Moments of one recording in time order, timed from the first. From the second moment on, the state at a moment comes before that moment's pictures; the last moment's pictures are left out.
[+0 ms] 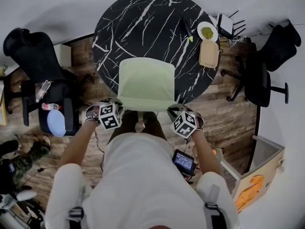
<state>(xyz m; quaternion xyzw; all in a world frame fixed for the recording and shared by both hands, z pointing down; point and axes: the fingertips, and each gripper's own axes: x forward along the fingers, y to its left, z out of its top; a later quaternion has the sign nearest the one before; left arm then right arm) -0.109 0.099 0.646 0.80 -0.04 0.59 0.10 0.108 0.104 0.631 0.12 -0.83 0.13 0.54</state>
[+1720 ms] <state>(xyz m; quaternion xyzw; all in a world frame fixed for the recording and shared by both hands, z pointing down) -0.103 0.083 0.666 0.79 -0.10 0.60 0.03 0.099 0.100 0.665 0.14 -0.82 -0.01 0.55</state>
